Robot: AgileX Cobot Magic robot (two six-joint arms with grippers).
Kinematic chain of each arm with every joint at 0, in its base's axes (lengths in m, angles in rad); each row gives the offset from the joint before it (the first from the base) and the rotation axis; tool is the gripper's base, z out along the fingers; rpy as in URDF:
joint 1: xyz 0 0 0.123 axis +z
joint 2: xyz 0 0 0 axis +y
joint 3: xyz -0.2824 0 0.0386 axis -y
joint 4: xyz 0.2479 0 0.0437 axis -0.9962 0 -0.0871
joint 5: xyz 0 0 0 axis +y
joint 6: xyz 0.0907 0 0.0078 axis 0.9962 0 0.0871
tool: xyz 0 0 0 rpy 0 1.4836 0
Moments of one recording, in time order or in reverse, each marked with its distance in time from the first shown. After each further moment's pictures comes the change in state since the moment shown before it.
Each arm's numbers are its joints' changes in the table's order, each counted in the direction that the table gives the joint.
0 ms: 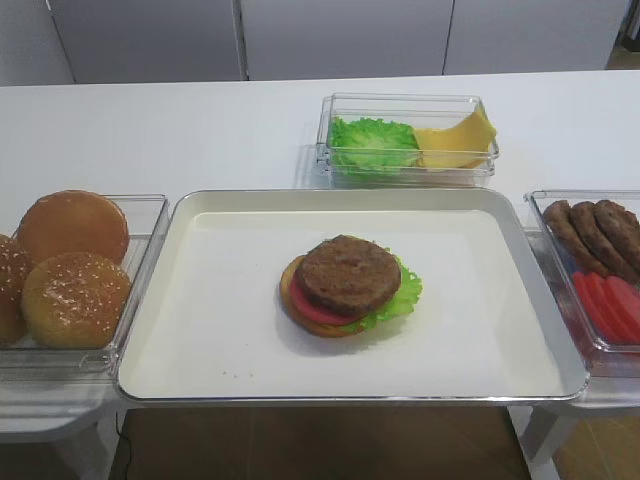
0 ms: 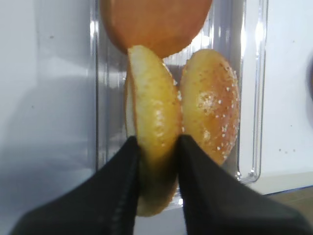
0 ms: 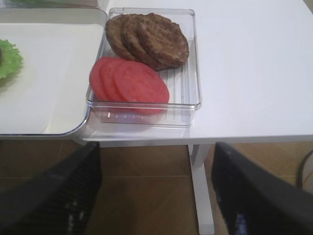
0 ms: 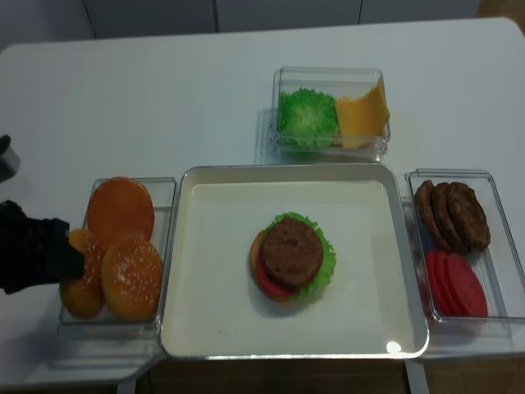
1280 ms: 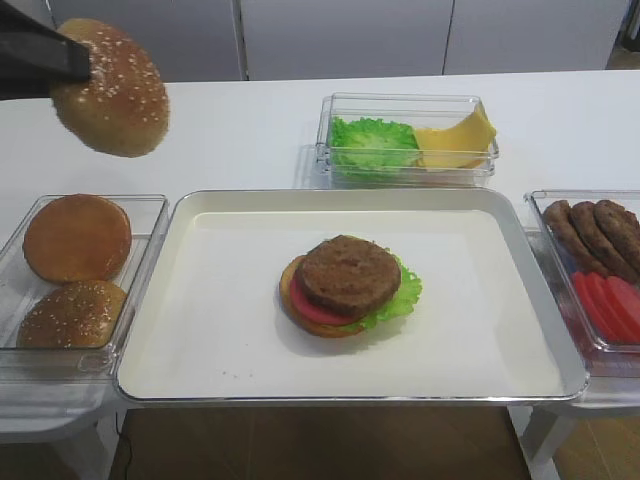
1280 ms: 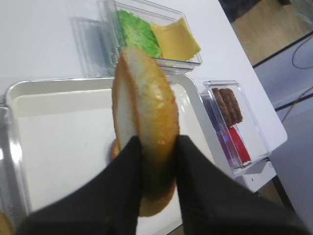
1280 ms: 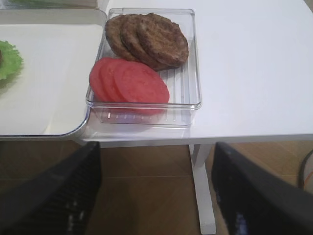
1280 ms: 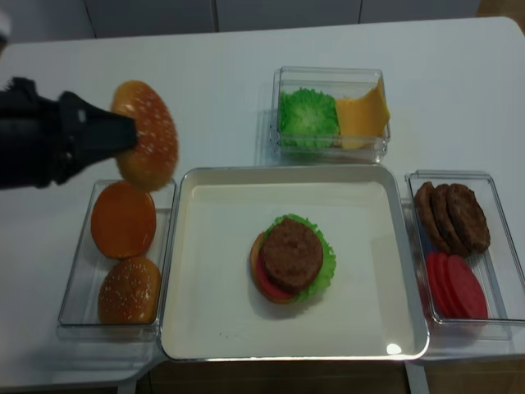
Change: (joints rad) left arm -0.227 -0.139 0.144 0.478 -0.051 0.124; right arm 0.000 0.000 0.000 0.000 0.000 0.009
